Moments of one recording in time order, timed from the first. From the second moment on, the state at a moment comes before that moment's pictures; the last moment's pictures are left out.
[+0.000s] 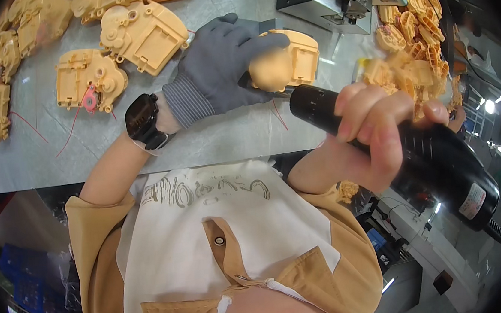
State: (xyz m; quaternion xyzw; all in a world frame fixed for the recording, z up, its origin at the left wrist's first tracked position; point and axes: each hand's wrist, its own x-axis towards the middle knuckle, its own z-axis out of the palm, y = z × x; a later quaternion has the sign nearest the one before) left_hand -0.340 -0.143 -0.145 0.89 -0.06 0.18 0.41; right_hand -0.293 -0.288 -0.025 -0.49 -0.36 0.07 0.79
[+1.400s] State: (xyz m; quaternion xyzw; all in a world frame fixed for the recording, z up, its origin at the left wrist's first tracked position) left_hand -0.342 -0.156 -0.160 0.90 -0.02 0.20 0.39; right_hand -0.269 -0.277 -0.020 -0.57 -0.49 0.27 0.60
